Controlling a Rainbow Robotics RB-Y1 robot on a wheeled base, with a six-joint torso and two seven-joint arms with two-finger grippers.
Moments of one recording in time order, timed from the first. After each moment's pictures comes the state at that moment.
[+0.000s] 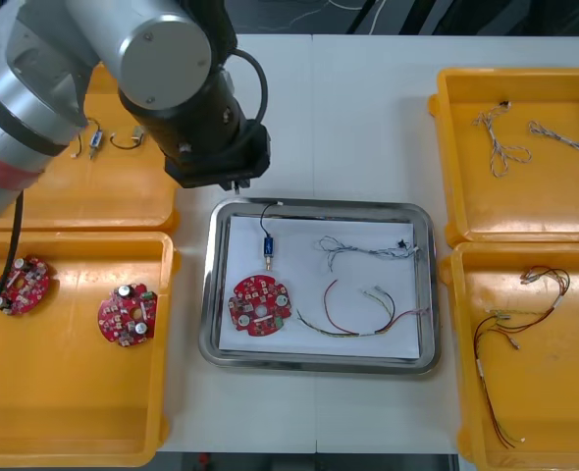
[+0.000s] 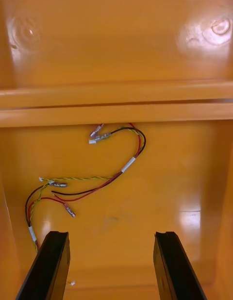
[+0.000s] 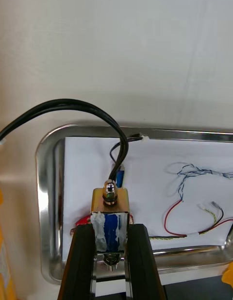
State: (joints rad) right arm -0.08 -0.68 -0.39 -2.27 -0.75 1.92 1.35; left arm -1.03 0.60 -0.57 -1.71 0.95 1.71 -0.53
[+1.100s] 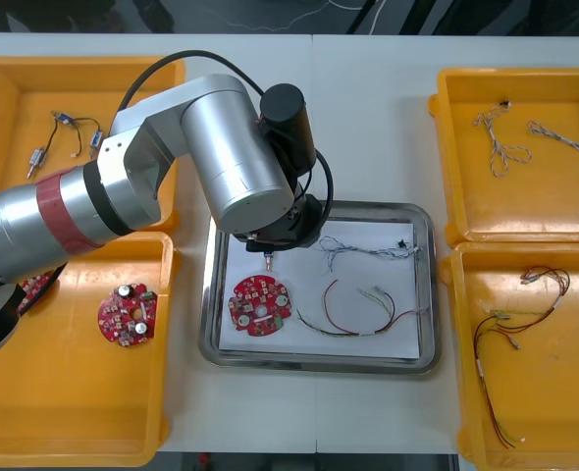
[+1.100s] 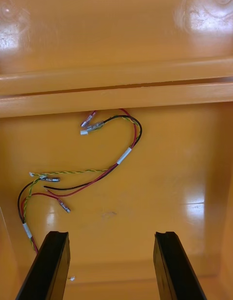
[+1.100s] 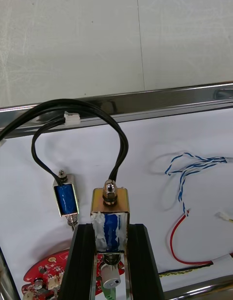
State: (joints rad) right arm -0.07 -0.68 -0.39 -2.21 -0.75 1.90 1.35; left arm -1.02 0.54 -0.90 -1.71 0.79 1.47 -0.50
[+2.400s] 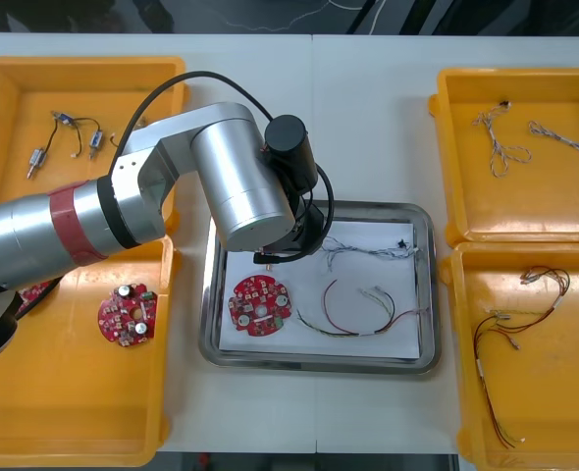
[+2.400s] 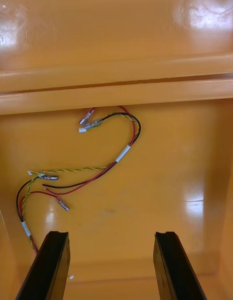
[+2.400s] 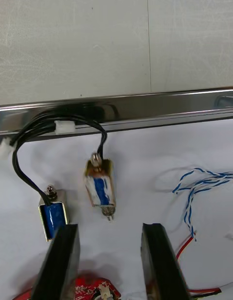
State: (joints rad) right arm -0.07 -0.68 -0.39 -2.21 -0.75 1.91 1.35; left arm -1.02 0.54 -0.98 -1.67 0.76 1.36 -0.44
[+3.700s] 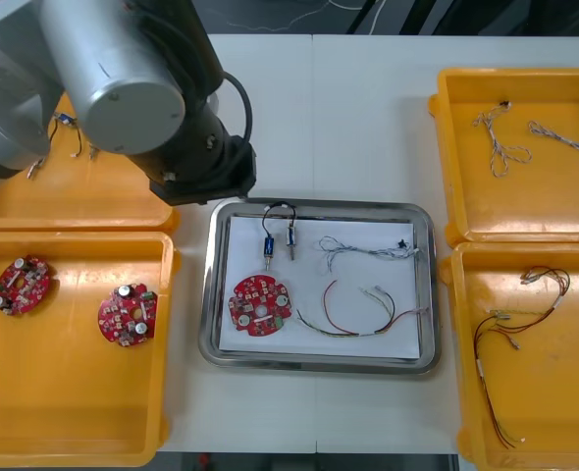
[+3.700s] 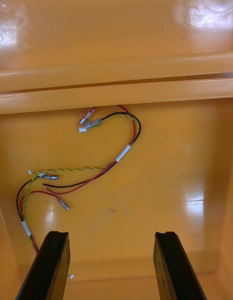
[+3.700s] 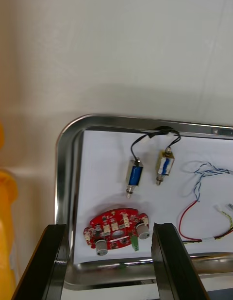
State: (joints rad) right arm -0.07 -0.68 -0.39 -2.21 -0.75 1.91 1.34; left arm -1.02 0.77 -0.69 -1.87 1.00 1.61 -0.39
